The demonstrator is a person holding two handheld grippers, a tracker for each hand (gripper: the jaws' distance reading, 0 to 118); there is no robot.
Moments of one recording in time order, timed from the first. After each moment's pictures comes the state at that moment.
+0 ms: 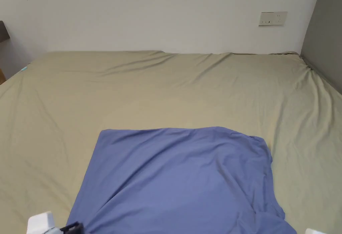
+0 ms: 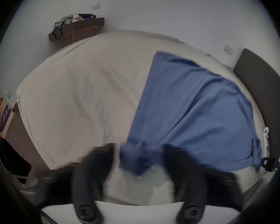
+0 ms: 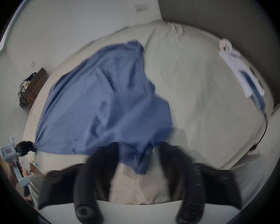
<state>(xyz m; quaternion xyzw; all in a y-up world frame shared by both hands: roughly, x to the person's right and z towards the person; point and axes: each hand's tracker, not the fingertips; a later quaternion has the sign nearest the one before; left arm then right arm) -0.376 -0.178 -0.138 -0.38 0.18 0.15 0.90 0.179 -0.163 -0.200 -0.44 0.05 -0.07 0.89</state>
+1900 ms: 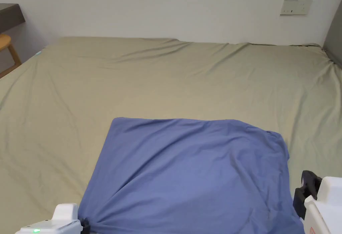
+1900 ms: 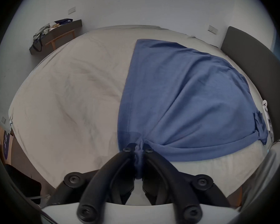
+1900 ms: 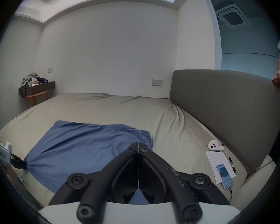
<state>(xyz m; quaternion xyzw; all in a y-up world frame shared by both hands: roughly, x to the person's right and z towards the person) -0.369 -0.214 -0.147 -0.45 0.12 0.07 0.88 0.121 -0.067 -0.195 -0.18 0.02 0.06 0.98</state>
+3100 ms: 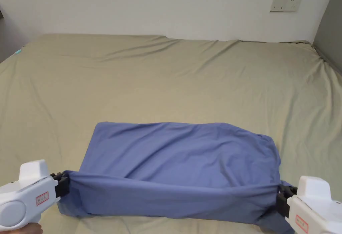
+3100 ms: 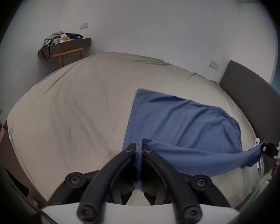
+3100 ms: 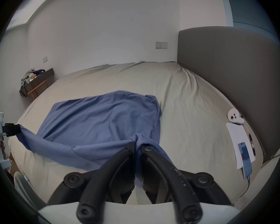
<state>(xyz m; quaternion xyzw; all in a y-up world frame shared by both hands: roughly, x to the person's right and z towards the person) -0.392 -0.113 -0.236 -0.33 0.15 0.12 0.93 0.142 -0.113 -0.313 -0.34 0.06 0.01 0.94</state>
